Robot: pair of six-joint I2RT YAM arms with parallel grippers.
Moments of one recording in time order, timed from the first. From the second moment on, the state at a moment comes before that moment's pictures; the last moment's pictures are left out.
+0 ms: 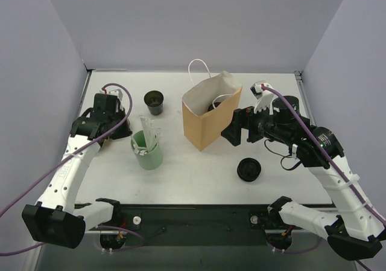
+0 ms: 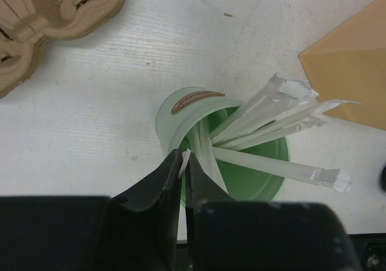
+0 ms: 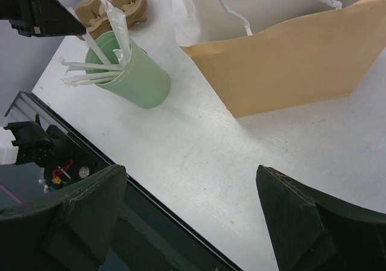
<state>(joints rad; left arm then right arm) -0.20 1.15 1.15 -0.89 -0.03 -0.40 0.60 1.00 1.38 -0.89 -0.15 0.28</state>
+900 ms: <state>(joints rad) -0.20 1.25 2.02 -1.18 0.01 -0.34 0.60 1.00 1.49 -0.92 -0.15 0.26</state>
